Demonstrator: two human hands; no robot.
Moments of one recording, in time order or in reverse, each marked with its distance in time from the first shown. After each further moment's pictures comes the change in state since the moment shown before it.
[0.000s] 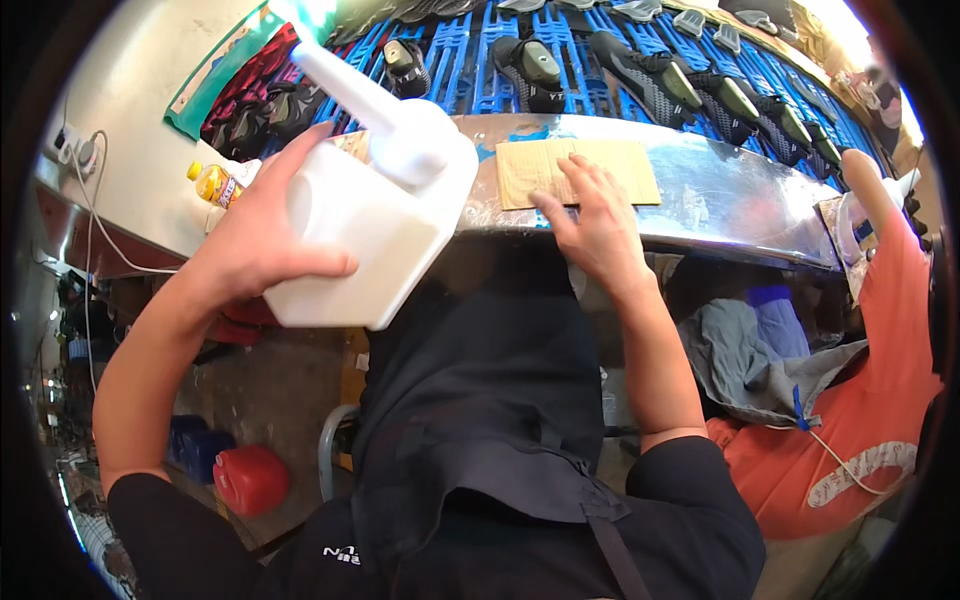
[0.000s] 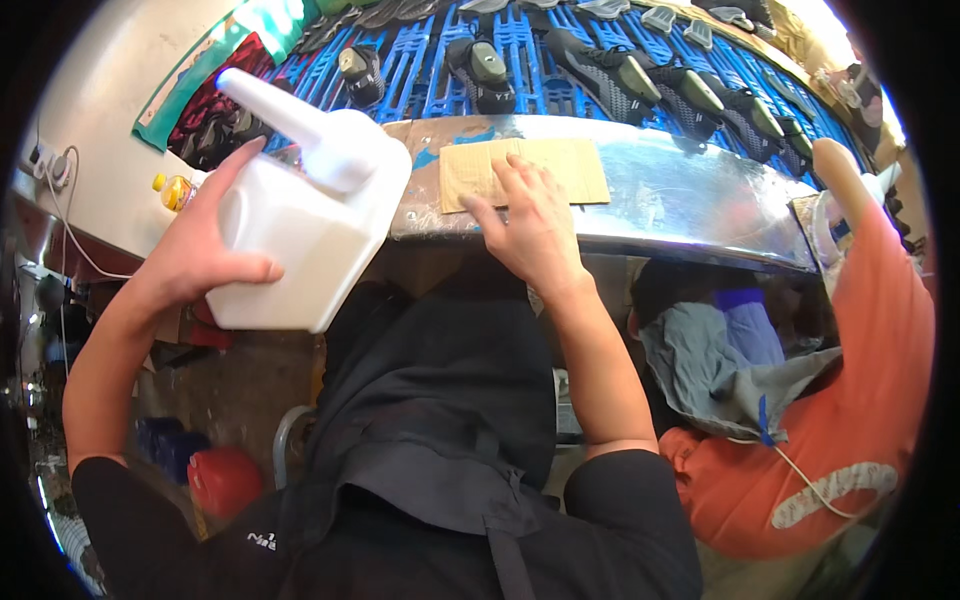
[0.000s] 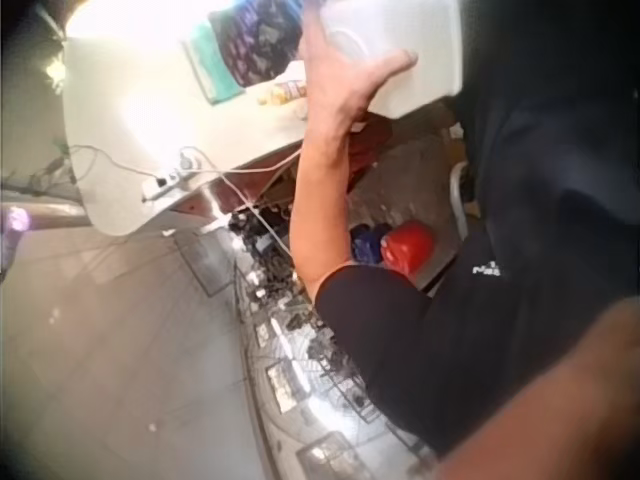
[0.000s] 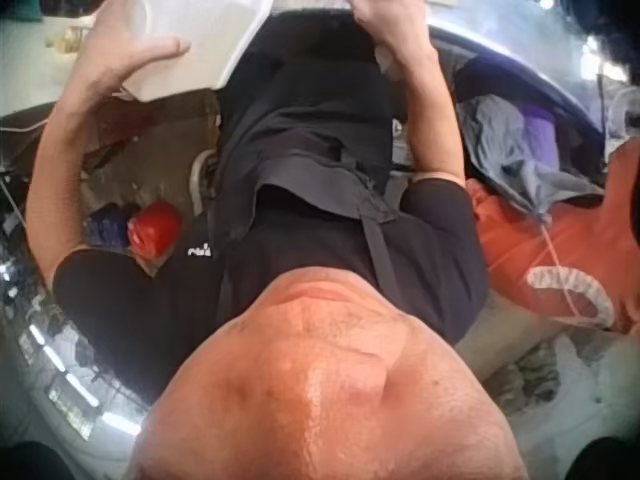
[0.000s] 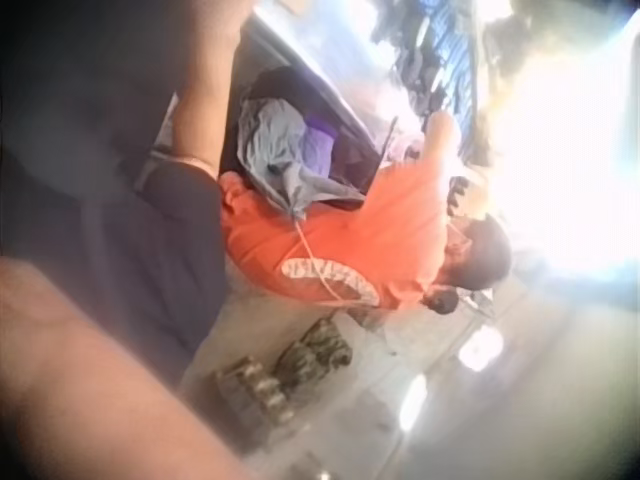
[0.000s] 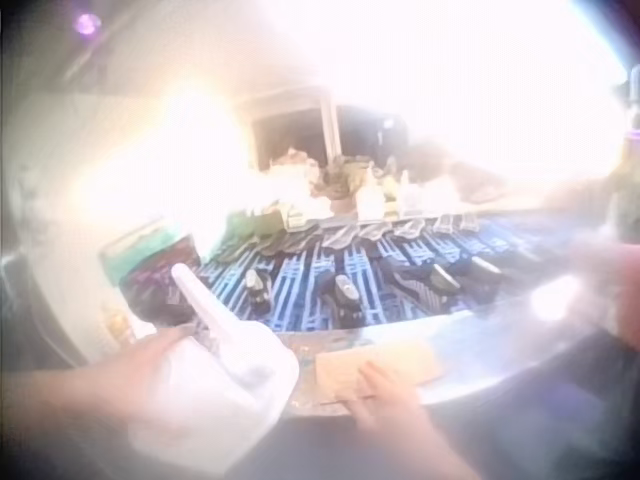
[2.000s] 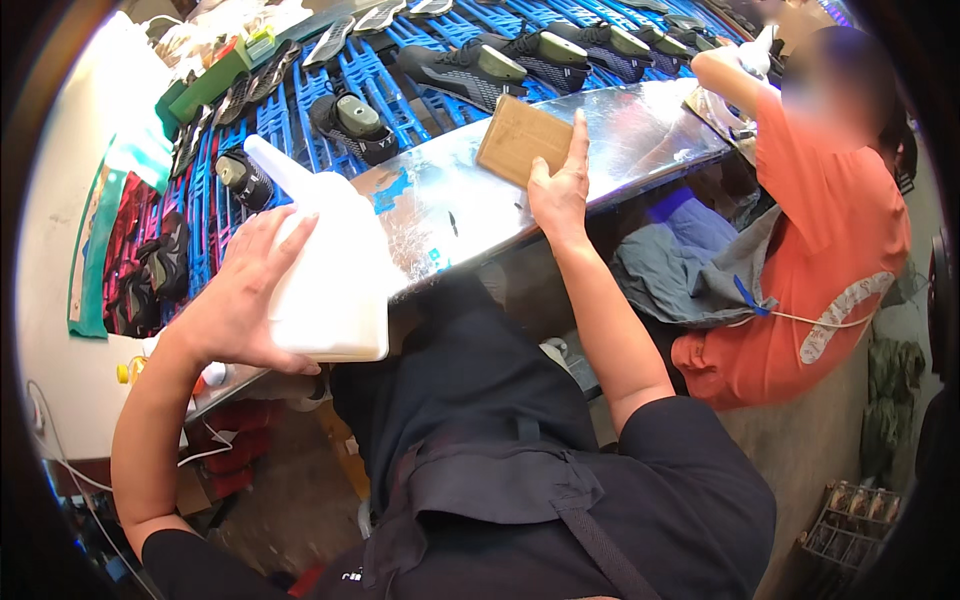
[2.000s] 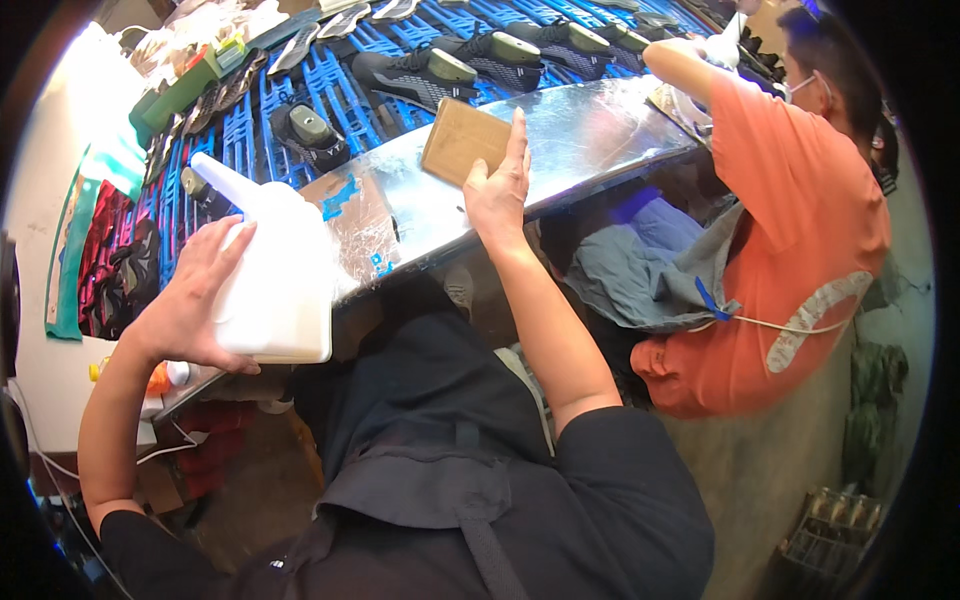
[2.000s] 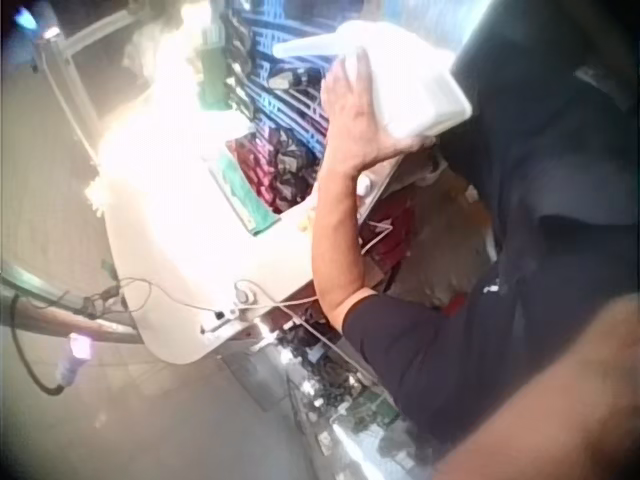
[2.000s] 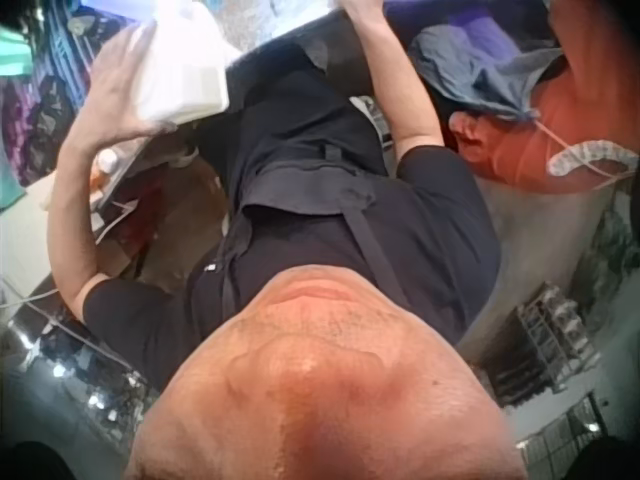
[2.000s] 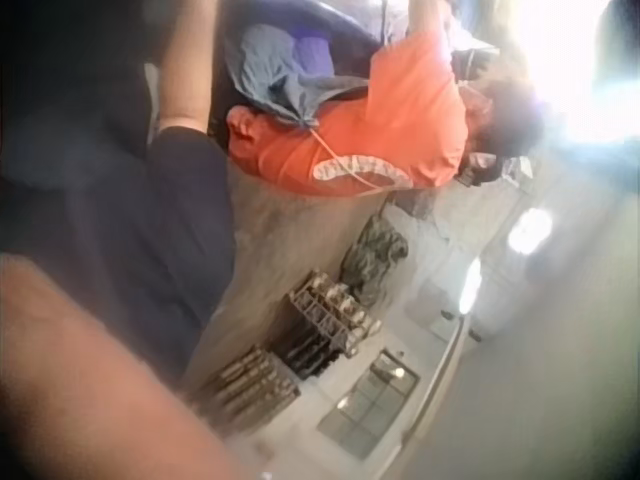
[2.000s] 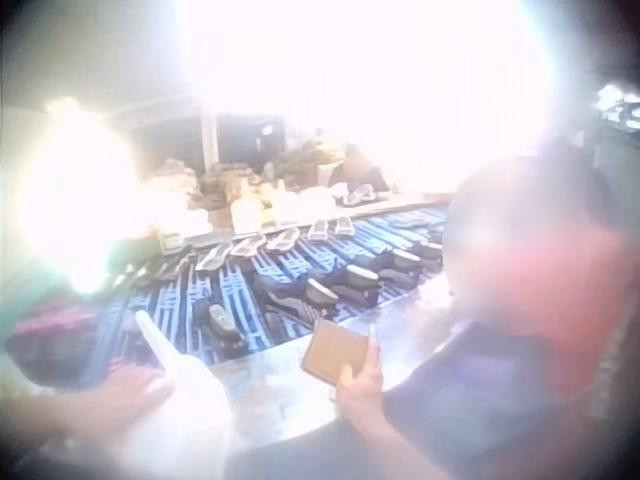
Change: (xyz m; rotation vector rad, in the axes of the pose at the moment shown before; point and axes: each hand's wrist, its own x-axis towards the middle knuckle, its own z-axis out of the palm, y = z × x) left_hand 0.129 -0.010 0.015 0.429 -0.349 0.761; right_hand -0.002 0.069 -0.046 -0.076 0.847 0.437
